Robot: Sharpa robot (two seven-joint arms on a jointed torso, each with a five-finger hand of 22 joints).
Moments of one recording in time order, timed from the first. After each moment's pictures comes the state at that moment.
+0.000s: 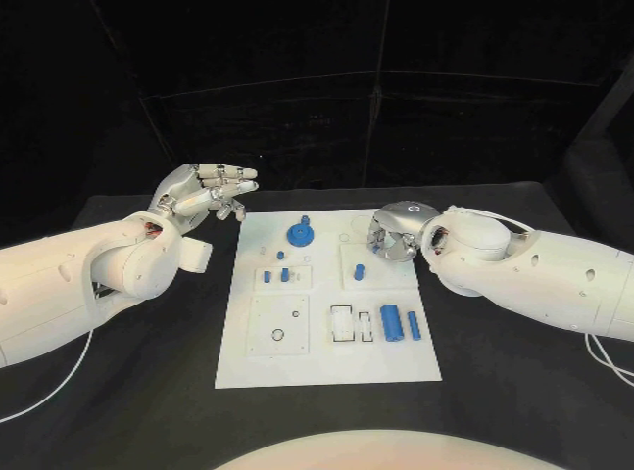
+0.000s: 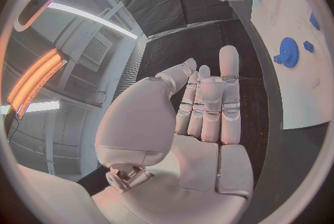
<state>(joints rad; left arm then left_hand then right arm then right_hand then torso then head) 1.20 -0.88 -0.07 1.44 -0.09 -0.21 0.46 1.31 -0.08 0.46 -0.10 0.06 1.02 0.16 0.16 0.07 1.06 0.09 0.34 0.07 1.28 0.01 1.17 0.65 0.17 1.23 0.11 0.64 0.72 1.11 -0.75 0.02 1.43 -1.73 -0.16 -0.20 1.44 -0.07 0.46 -0.08 0.15 1.14 0.13 0.13 0.07 1.17 0.07 0.29 0.09 1.47 -0.02 1.28 1.07 0.13 1.33 0.07 1.20 0.88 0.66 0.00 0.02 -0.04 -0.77</state>
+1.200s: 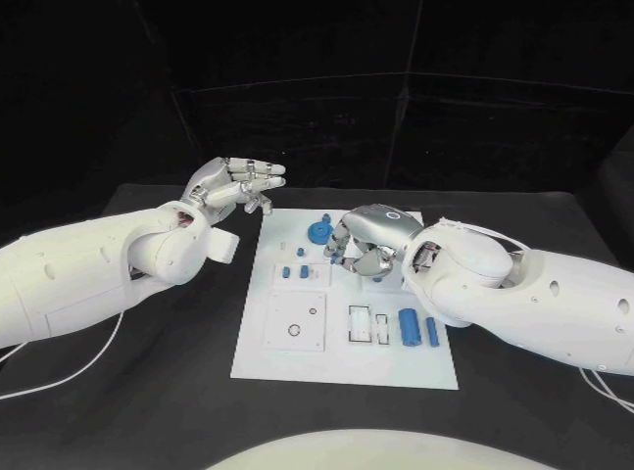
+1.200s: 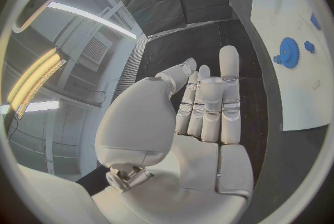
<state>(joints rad) 1.20 -0.86 -0.07 1.42 -0.09 -0.21 0.45 1.31 -0.08 0.46 -0.10 0.06 1.02 0.16 0.16 0.07 1.06 0.09 0.34 0.07 1.28 0.01 1.17 0.65 0.17 1.23 0.11 0.64 0.72 1.11 -0.69 0.02 1.67 -1.67 -0.27 -0.20 1.43 -0.08 0.49 -0.09 0.15 1.14 0.14 0.12 0.07 1.17 0.07 0.28 0.08 1.47 -0.02 1.28 1.06 0.13 1.33 0.07 1.21 0.89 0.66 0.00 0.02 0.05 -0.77</state>
